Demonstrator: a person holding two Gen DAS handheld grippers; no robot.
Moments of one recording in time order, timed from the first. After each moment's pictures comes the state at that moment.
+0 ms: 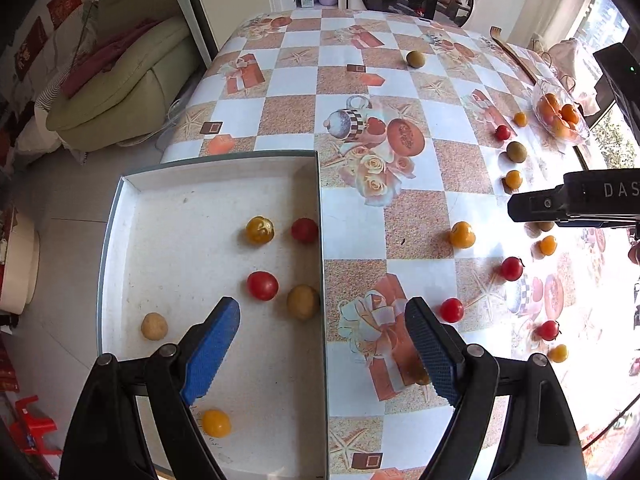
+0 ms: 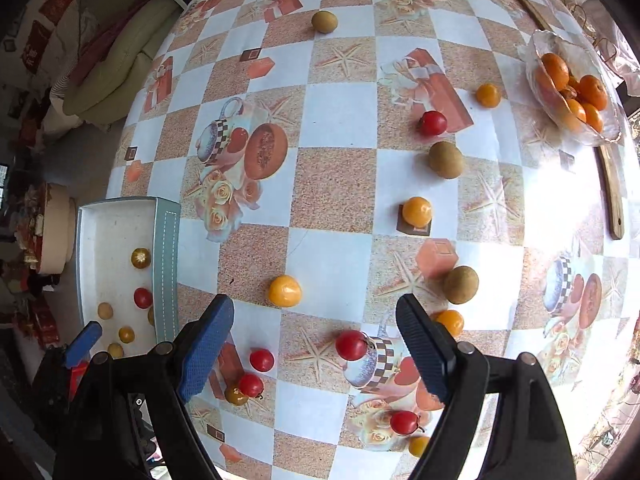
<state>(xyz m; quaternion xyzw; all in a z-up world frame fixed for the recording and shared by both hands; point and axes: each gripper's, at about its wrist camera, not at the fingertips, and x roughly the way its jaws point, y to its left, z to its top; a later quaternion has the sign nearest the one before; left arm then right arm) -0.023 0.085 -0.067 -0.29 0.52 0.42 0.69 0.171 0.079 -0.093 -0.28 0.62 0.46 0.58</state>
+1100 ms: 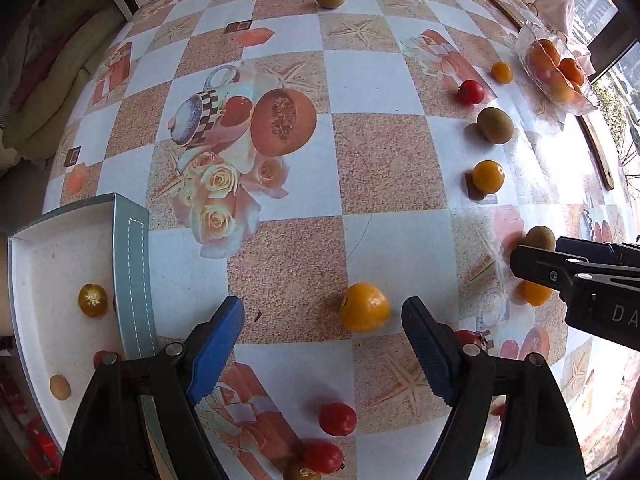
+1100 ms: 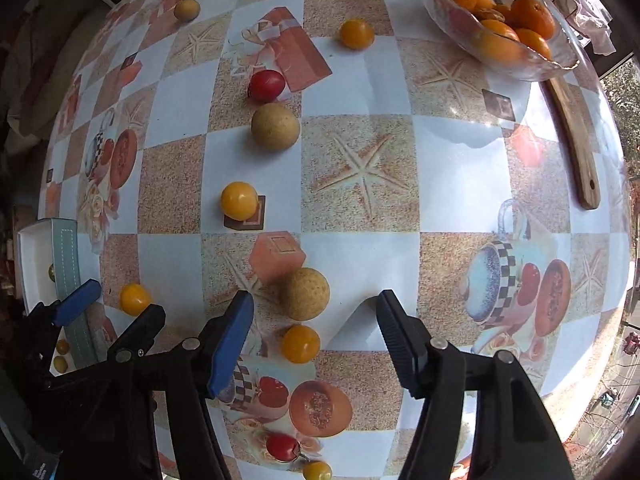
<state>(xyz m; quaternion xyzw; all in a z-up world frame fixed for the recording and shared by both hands) 0.092 0.109 -0.141 -0.31 0.58 0.35 0.67 0.237 0.062 -0.143 -0.31 0.62 0.40 0.60</state>
